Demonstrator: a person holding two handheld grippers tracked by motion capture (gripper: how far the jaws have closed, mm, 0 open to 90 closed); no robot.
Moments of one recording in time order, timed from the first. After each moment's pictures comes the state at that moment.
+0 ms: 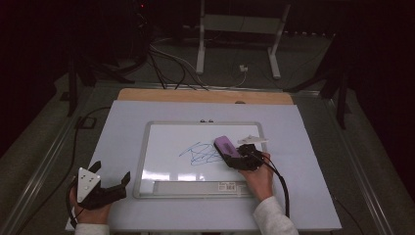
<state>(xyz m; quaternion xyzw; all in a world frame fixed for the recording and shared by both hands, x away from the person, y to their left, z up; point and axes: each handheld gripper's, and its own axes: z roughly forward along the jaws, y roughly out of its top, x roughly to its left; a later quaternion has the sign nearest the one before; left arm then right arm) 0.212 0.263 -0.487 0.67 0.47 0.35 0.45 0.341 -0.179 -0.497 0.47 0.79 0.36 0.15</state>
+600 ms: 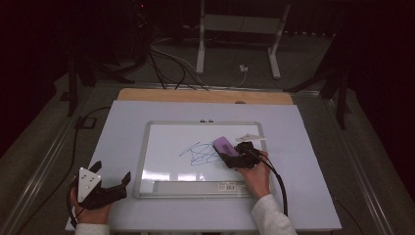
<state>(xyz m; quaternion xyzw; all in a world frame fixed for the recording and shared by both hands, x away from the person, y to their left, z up) 0.212 0.262 -0.487 0.67 0.47 0.35 0.45 0.350 -0.174 -0.504 0.48 0.79 0.37 0.13</state>
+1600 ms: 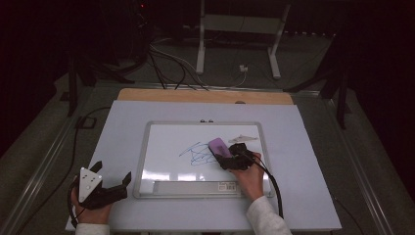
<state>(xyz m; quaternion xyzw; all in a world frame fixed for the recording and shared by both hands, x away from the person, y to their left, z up) 0.212 0.261 -0.487 0.67 0.47 0.35 0.45 0.344 -0.150 -0.503 0.47 0.80 0.36 0.13</state>
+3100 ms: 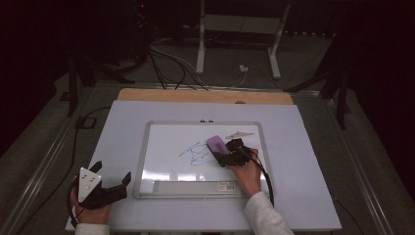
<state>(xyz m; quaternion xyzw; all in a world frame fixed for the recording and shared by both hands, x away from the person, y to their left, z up) 0.213 0.262 -0.488 0.67 0.47 0.35 0.45 0.358 -0.148 -0.501 0.48 0.80 0.34 0.13</state>
